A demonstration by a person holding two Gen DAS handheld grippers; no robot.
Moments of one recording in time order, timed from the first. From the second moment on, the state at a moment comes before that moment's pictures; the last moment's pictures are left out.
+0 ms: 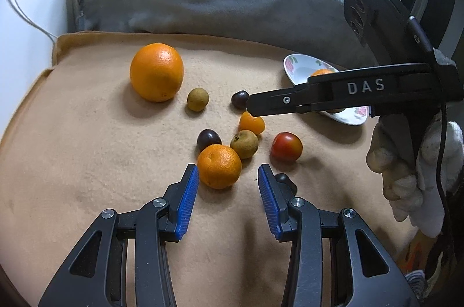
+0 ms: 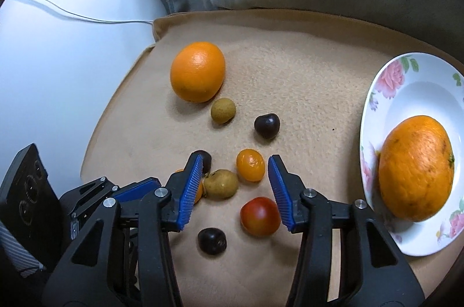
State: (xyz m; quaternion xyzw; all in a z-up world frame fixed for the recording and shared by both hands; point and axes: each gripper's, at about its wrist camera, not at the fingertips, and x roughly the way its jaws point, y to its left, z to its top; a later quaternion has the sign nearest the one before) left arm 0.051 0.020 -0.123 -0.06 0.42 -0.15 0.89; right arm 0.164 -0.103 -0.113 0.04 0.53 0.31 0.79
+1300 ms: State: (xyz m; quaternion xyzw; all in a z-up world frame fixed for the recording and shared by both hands) left arm 0.071 0.020 -0.143 -0.07 0.44 -0.15 0.88; right arm 0.179 -0.095 -0.143 0.05 0.56 0.30 0.78
